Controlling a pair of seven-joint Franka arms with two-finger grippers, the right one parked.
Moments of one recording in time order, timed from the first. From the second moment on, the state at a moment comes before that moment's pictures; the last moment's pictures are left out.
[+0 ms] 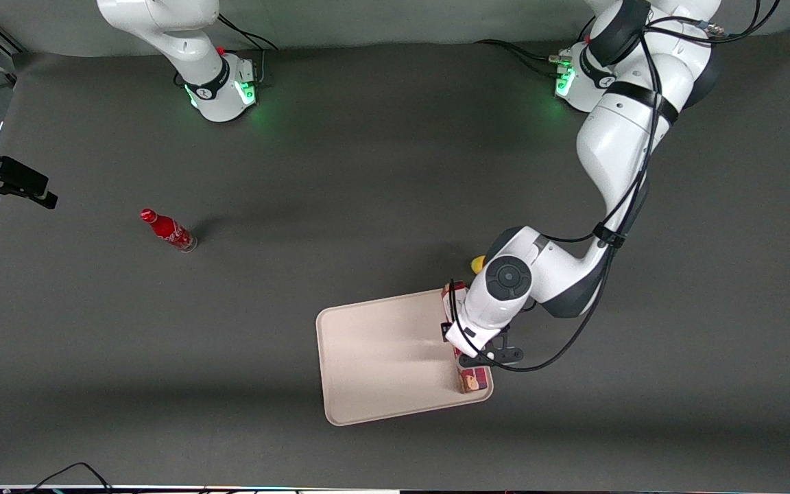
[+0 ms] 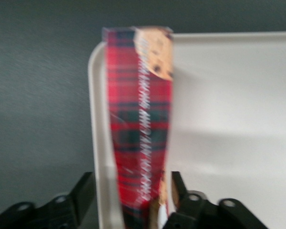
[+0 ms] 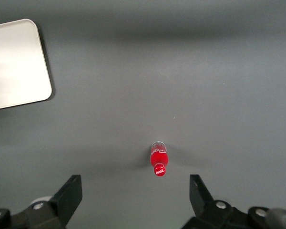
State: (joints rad) arm -0.19 0.97 -0.44 -1.23 0.43 2.27 -0.82
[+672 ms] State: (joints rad) arm -0.10 0.72 -0.45 -1.10 0.29 1.82 -0.83
